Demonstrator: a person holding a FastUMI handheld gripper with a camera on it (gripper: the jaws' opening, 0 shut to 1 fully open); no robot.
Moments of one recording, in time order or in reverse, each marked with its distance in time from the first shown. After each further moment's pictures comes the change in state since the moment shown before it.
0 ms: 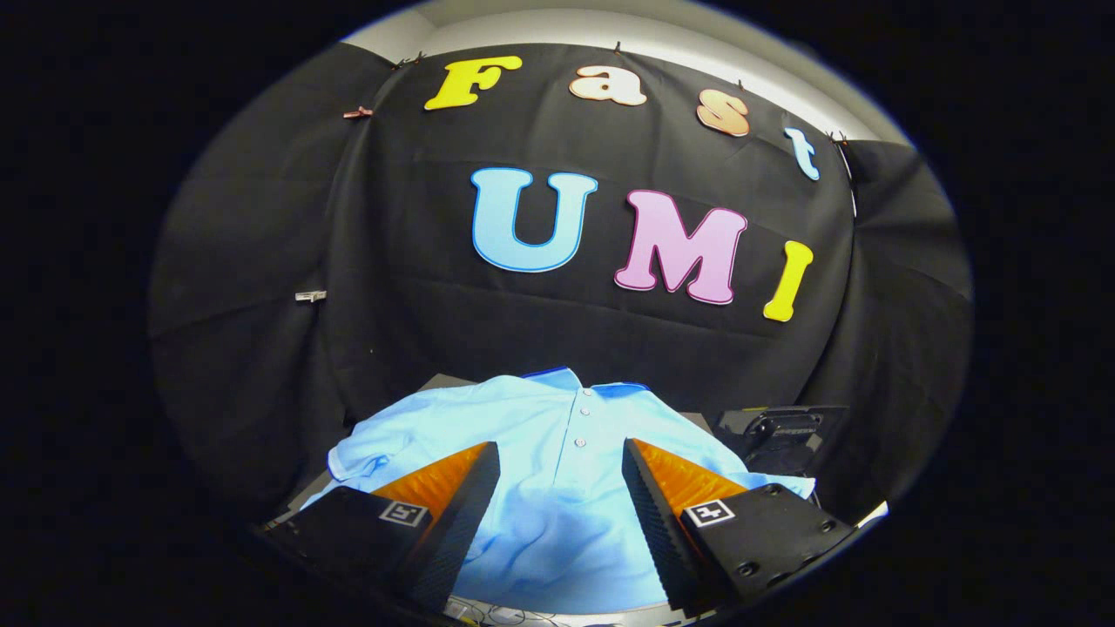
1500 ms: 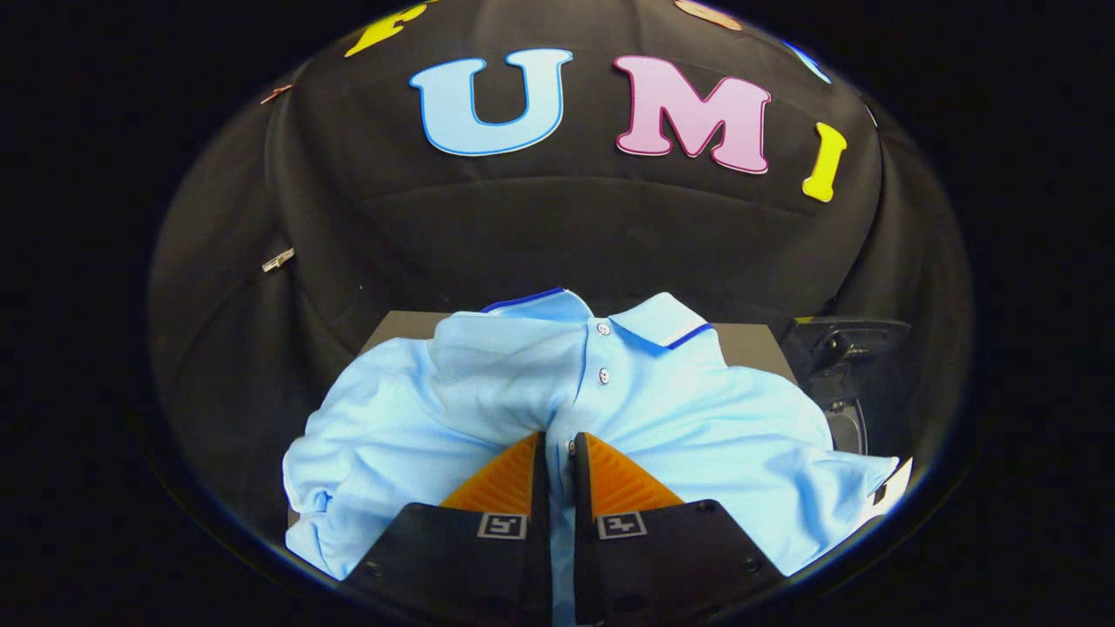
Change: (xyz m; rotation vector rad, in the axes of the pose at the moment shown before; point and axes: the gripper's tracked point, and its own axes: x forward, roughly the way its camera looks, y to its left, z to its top) arm 0.091 -0.001 -0.070 0.148 0.476 0.046
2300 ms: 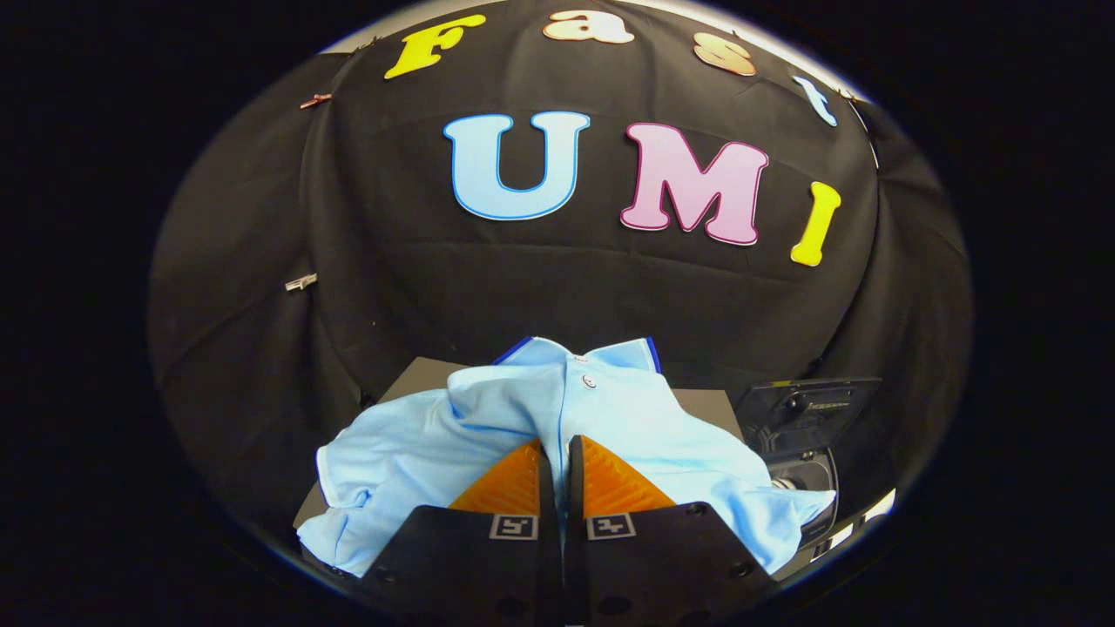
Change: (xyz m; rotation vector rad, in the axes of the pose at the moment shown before) arm -0.073 -0.013 0.044 -0.084 -0.226 0.020
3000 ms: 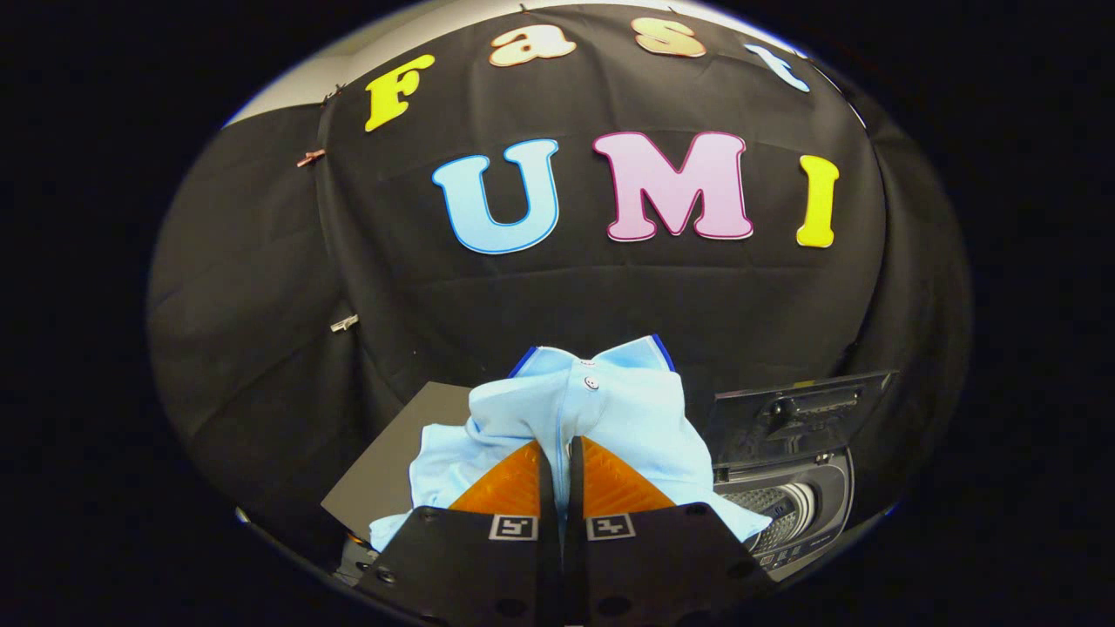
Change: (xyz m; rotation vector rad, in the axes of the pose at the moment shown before) arm -0.041 -0.105 0.028 0.147 -0.006 0.212
